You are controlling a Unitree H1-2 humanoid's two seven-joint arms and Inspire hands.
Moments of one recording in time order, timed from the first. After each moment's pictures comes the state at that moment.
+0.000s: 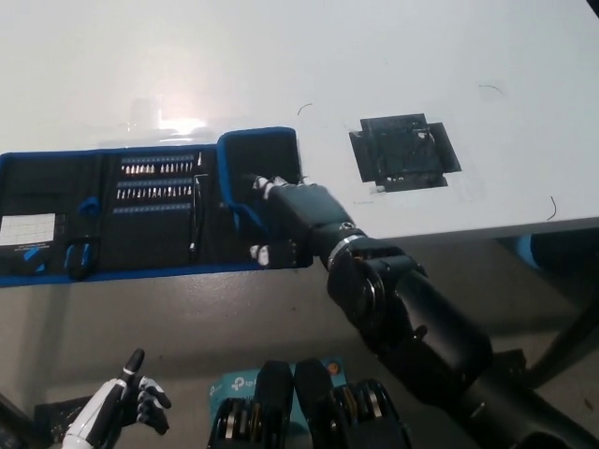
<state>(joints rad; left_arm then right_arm) 0.04 0.29 0.00 0.03 -0.07 0.21 -0.25 -0.76 0.00 0.59 0.30 -0.70 0.38 0.27</state>
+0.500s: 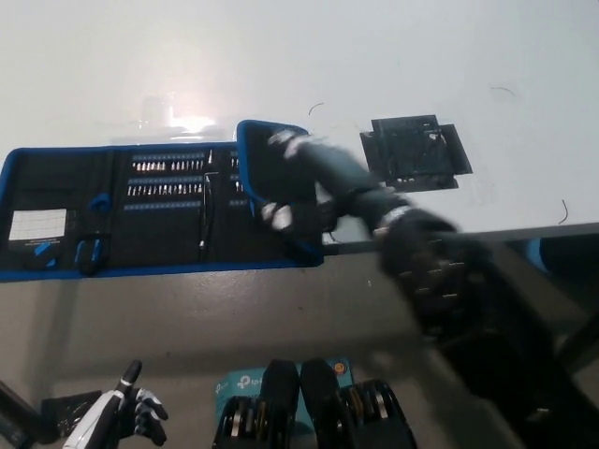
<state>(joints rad) 0.07 0.29 0.00 0.03 -0.08 0.21 -0.25 -0.70 -0.14 0.38 -0.05 -0.57 0.42 0.39</state>
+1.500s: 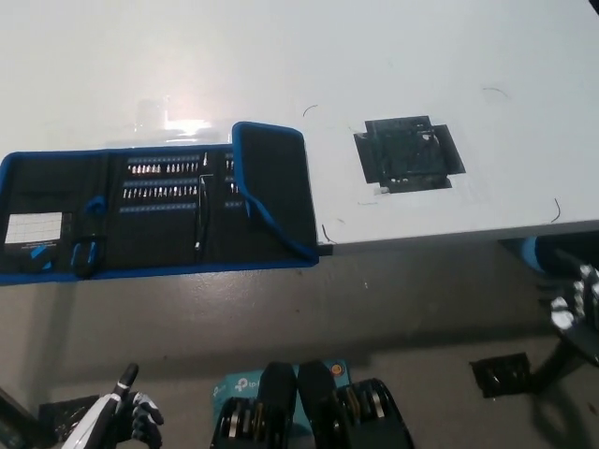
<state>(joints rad) 0.07 0.29 0.01 0.04 -0.08 0.21 -0.25 -0.09 -0.20 -0.25 0.01 -0.19 0.14 0.26</state>
